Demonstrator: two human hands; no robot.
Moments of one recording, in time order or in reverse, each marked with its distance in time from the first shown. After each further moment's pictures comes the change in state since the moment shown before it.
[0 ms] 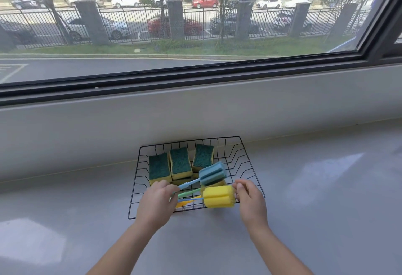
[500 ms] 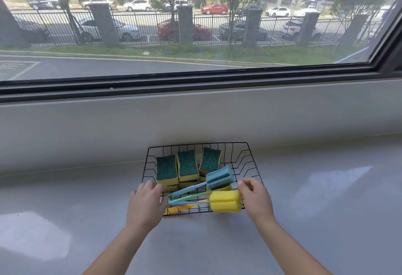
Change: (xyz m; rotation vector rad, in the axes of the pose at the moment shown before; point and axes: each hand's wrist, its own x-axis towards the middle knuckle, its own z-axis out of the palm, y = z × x) left_hand -0.011 -0.034 -0.009 0.112 0.056 -0.192; right_hand 0.017 -0.021 -0.002 -0.125 -0.083 -0.015
